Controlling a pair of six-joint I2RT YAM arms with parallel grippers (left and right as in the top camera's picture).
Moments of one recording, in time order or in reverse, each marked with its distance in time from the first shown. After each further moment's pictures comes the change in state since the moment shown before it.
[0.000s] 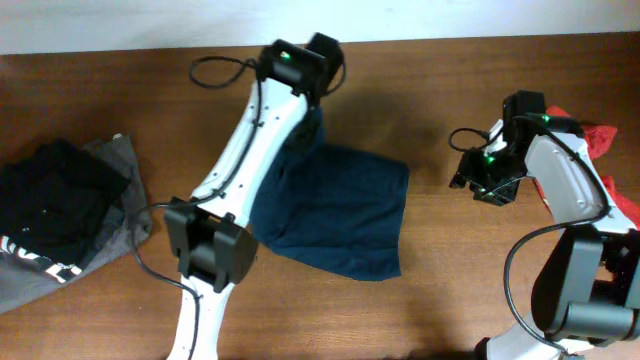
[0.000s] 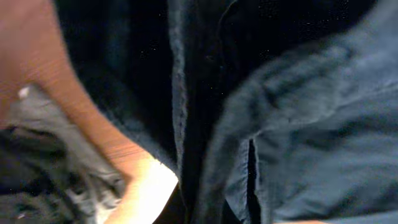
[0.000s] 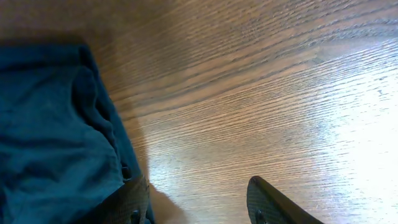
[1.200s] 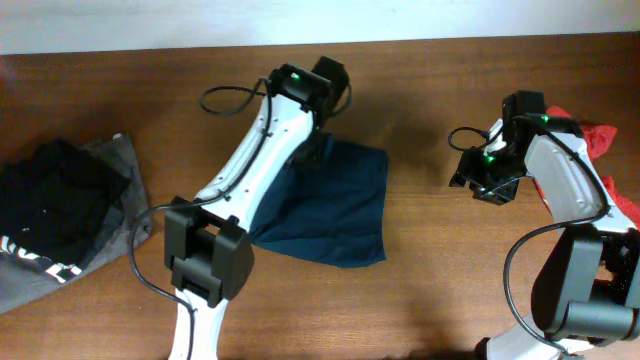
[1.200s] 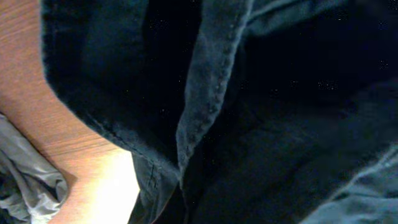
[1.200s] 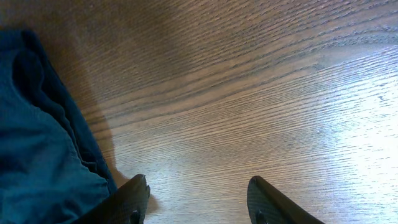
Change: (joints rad) left arm -0.063 -0.089 -0.303 0.187 0.090 -0.148; right arm 0.000 0.000 0.000 0.010 0.000 0.000
